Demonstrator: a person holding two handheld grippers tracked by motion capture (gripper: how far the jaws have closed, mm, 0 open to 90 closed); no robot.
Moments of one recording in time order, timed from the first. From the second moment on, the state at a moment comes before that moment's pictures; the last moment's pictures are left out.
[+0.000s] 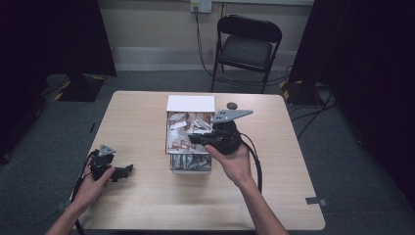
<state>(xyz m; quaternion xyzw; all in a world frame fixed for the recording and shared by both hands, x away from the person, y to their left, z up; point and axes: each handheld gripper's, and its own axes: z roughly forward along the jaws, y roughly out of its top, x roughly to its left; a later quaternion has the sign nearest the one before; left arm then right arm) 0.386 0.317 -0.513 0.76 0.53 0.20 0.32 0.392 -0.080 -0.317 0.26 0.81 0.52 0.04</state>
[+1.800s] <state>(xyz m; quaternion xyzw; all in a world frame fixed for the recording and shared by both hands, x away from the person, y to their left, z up) 0.386 0.317 -0.513 0.76 0.53 0.20 0.32 0.372 -0.133 -0.274 0.26 0.76 0.58 0.08</state>
